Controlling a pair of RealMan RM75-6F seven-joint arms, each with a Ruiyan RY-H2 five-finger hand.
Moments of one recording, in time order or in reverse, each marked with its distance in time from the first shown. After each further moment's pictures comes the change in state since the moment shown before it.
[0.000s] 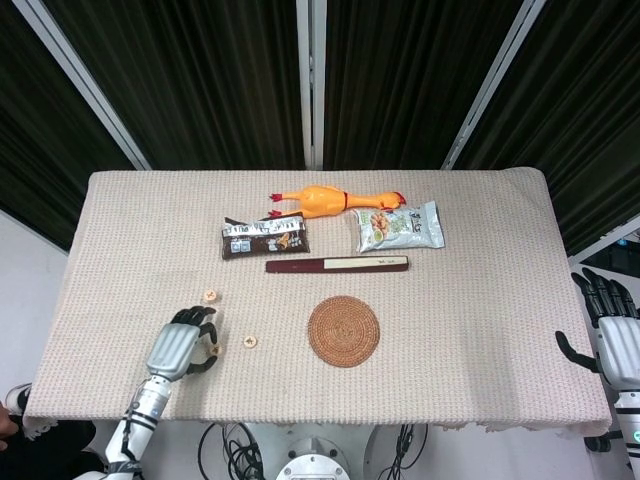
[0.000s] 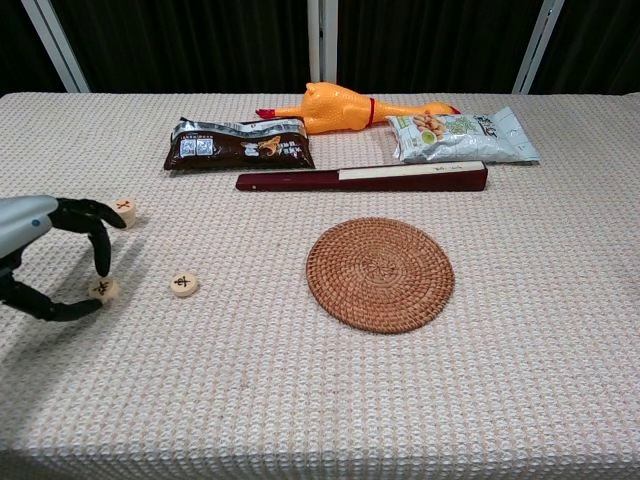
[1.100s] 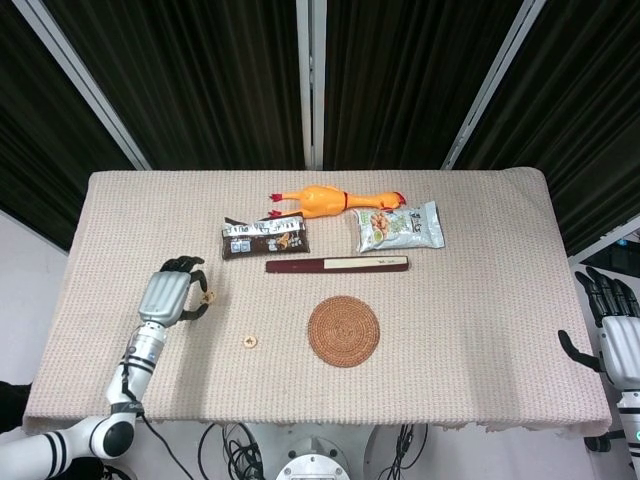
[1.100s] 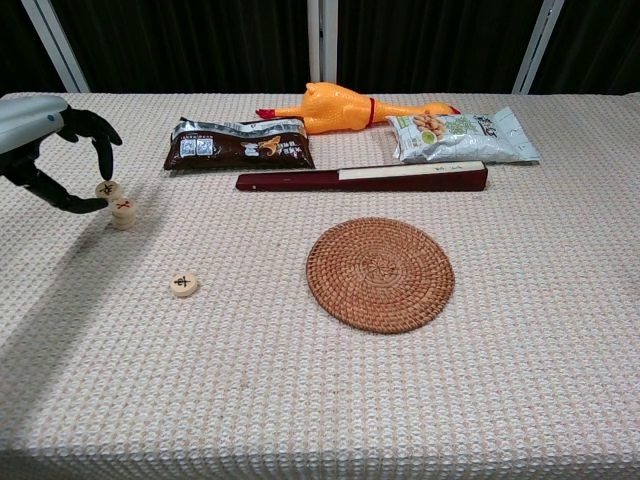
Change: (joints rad) left arm -0.174 0.047 -0.199 0.081 -0.221 -0.149 0.034; right arm -0.001 0.003 0.006 0.005 0.009 0.002 0.012
